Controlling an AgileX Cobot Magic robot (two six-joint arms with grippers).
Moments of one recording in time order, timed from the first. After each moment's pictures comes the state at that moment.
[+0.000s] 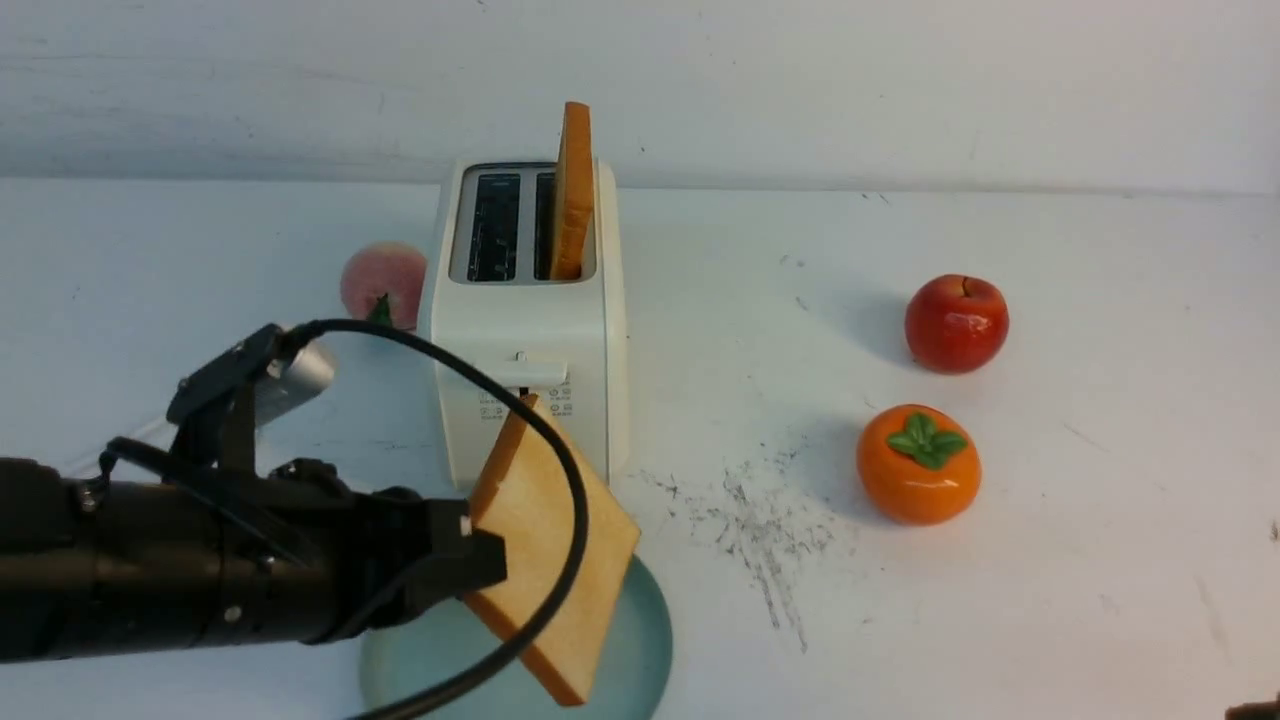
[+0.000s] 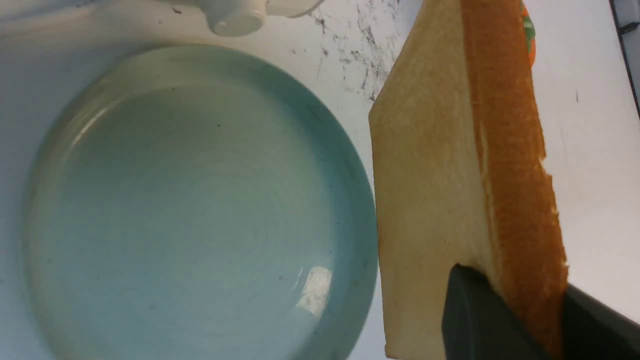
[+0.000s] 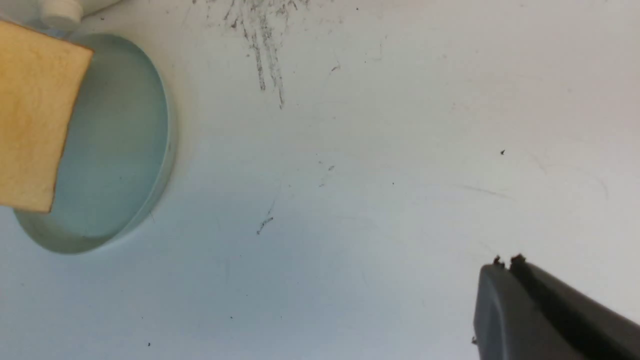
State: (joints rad) right arm 0.03 0.71 -0.54 0.46 0.86 -0.04; left arm -0.28 1.21 -0.61 -1.20 0.48 0.59
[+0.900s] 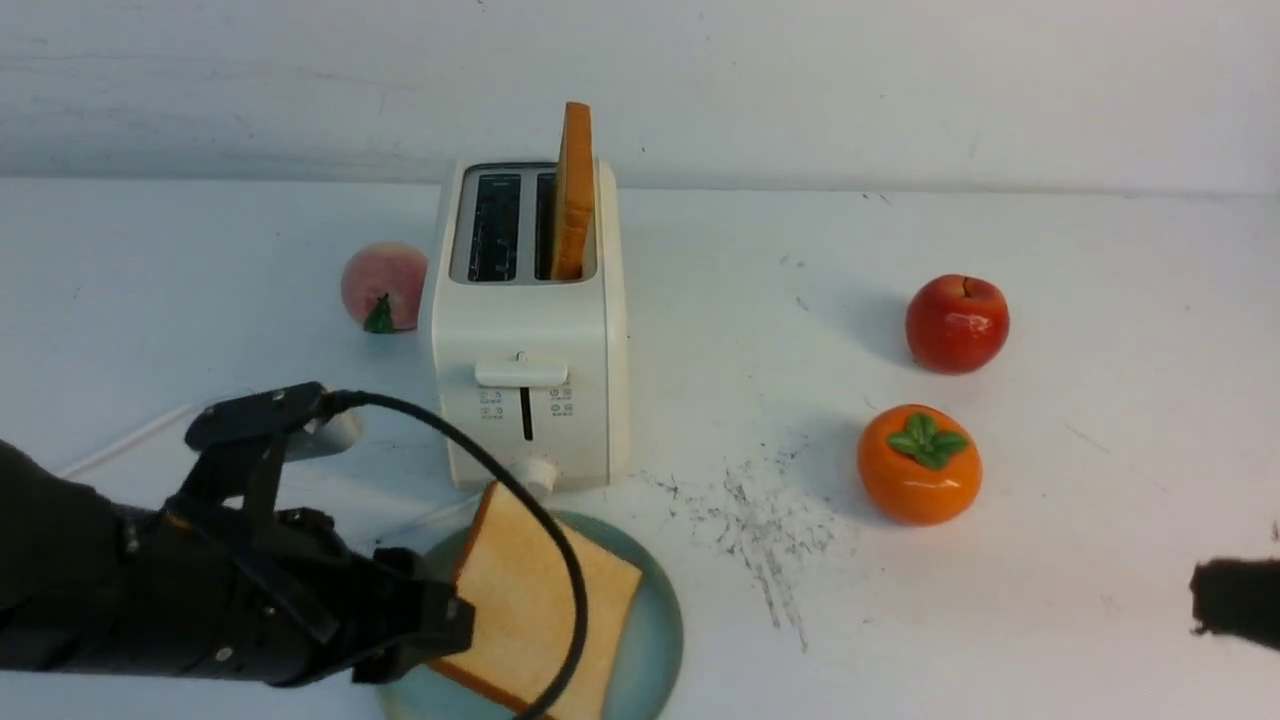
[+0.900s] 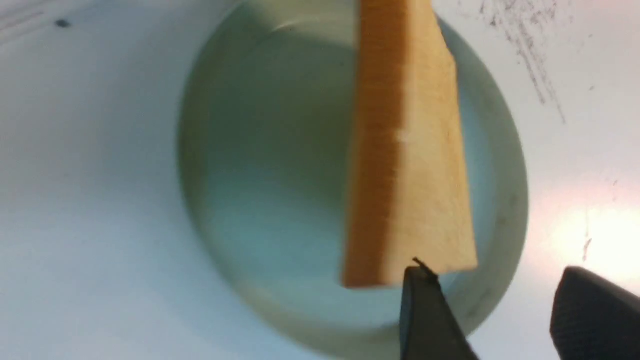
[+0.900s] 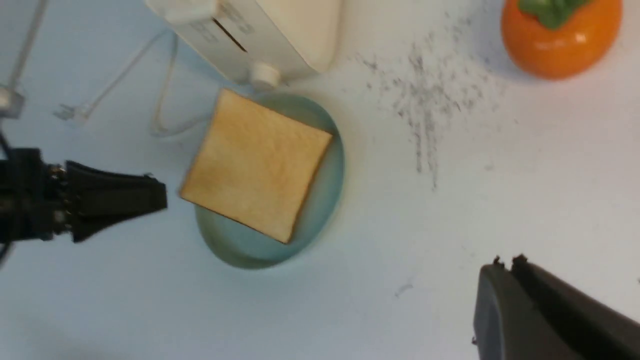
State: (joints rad) right arm 0.03 0.71 -0.75 0.71 0.92 -0.26; left arm -0.28 1.22 -0.61 -0.72 0.50 0.33
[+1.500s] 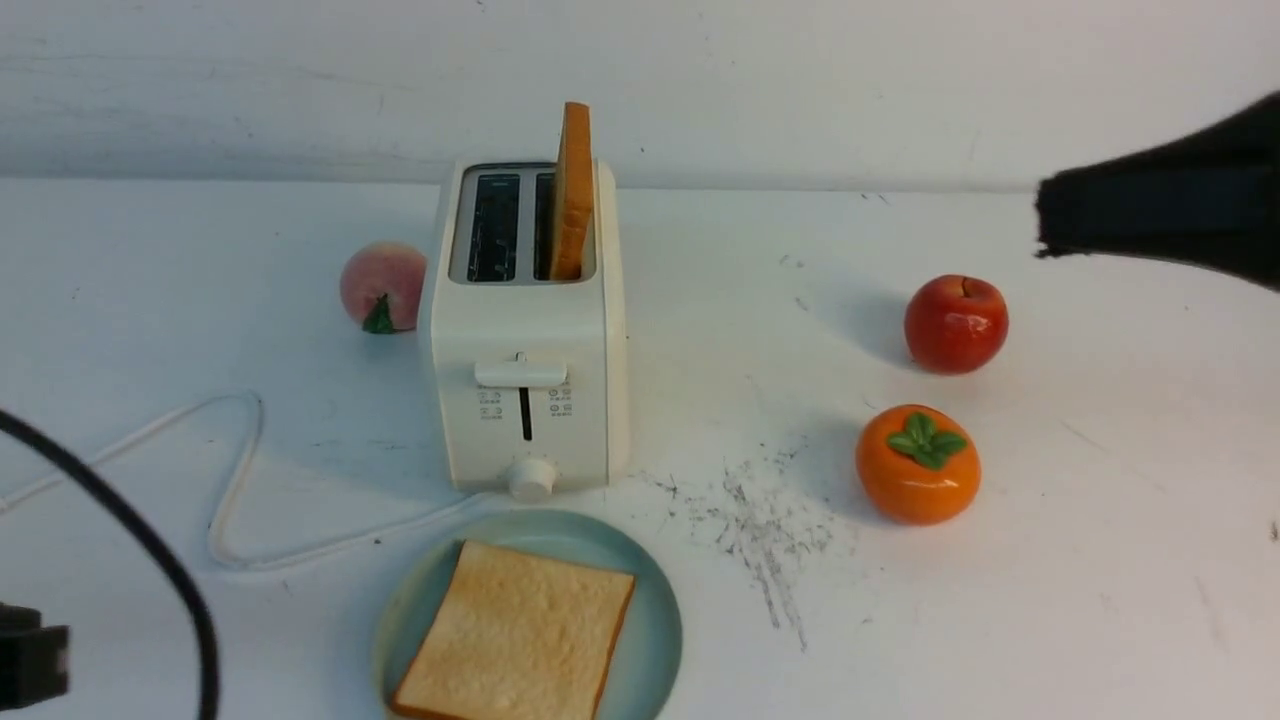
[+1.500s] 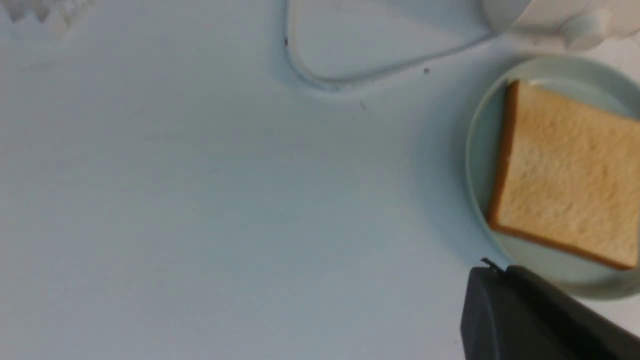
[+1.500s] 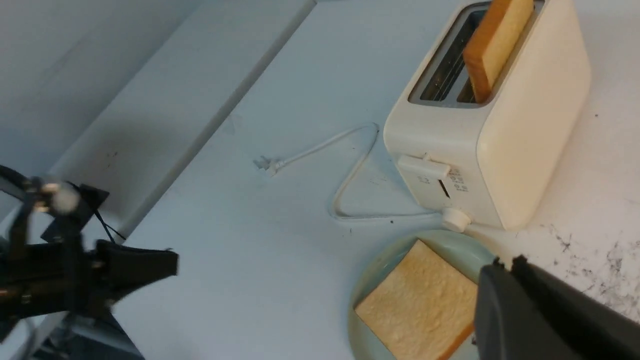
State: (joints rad) right arm 0.15 1.12 -1.18 0.99 0.94 -0.56; left arm -0.28 0.62 -0.68 0.11 0.90 -0.46
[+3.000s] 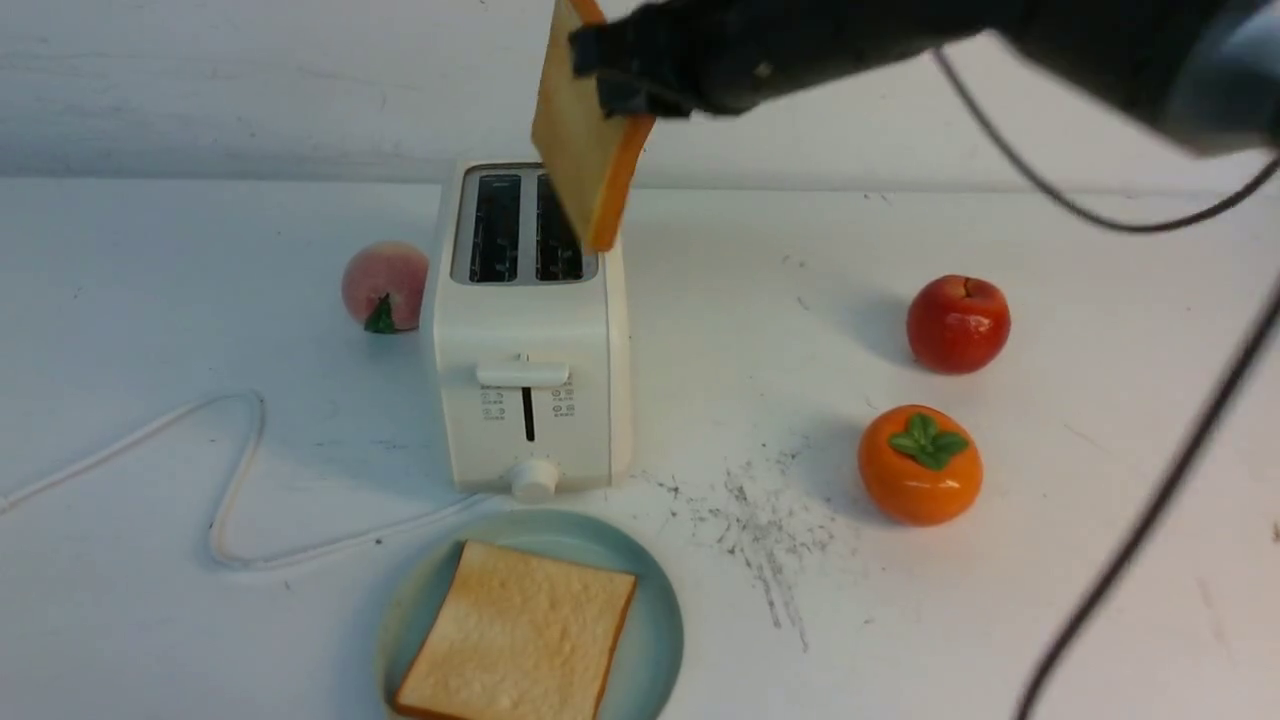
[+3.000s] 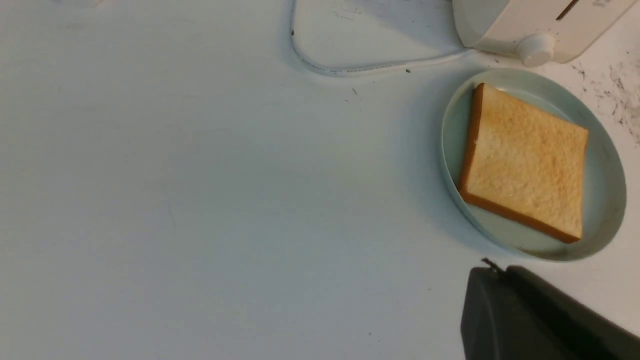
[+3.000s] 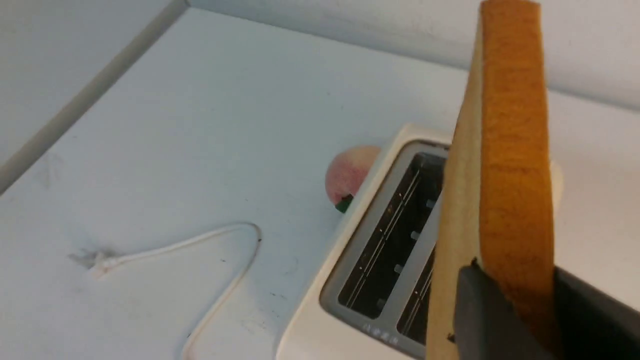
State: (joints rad) right arm 0.54 1.83 -1.97 0.29 0.70 -0.08; left arm -0.28 0.35 -0.68 0.08 1.09 -0.51
